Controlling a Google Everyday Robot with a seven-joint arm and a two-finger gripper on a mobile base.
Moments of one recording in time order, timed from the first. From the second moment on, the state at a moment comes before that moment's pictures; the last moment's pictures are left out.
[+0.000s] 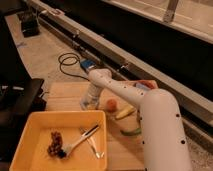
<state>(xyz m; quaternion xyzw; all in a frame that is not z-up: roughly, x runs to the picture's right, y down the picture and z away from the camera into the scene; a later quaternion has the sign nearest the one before) -0.110 0.132 0.906 -0.42 -0.23 -0.01 0.88</state>
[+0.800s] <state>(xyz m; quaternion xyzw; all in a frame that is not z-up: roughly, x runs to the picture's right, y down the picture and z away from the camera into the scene) -0.104 0.130 0.908 -0.42 -0.24 -0.01 0.88</state>
